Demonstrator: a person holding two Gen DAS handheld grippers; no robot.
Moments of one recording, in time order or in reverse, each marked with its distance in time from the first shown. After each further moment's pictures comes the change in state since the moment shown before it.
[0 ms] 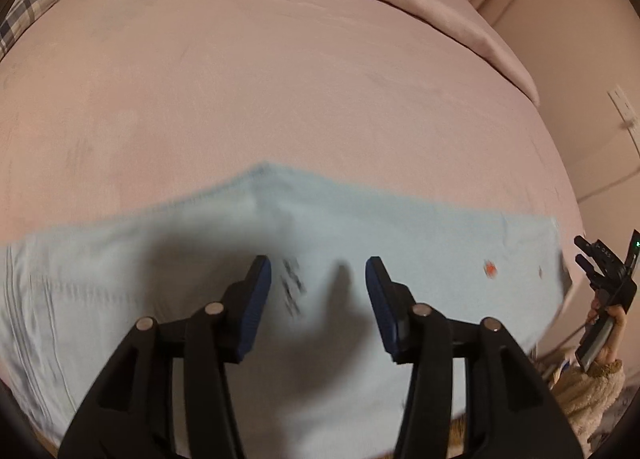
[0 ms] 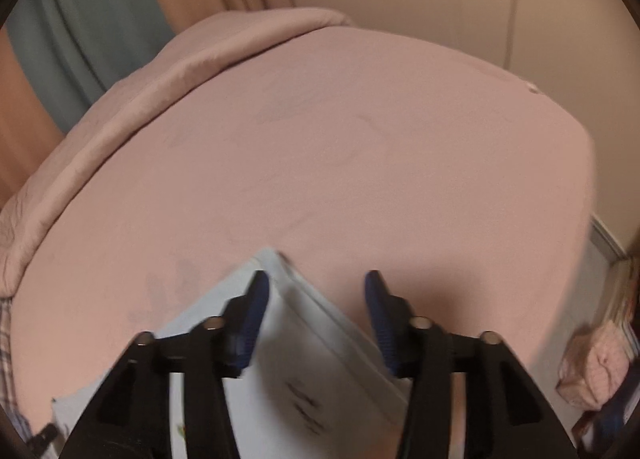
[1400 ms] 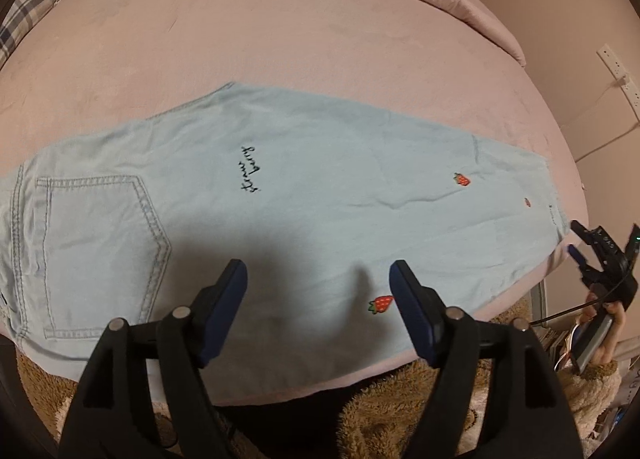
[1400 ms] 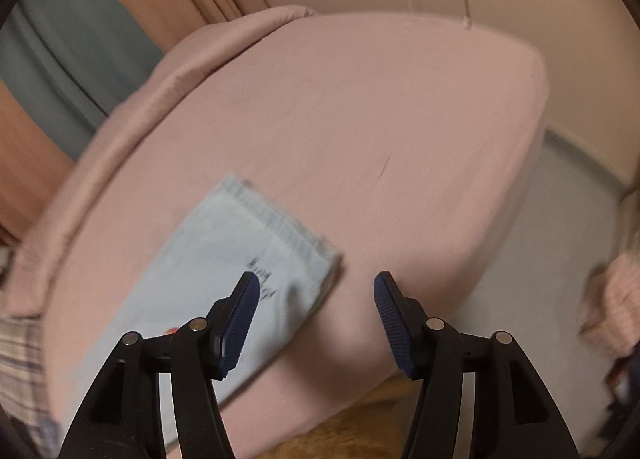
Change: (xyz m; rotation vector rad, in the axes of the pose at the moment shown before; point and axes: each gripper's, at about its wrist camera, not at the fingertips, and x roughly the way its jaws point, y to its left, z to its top) left arm -0.012 -0.031 -0.050 0.065 0.040 0.029; right arm -0.016 -0.050 -0.062 0.163 0.042 0.161
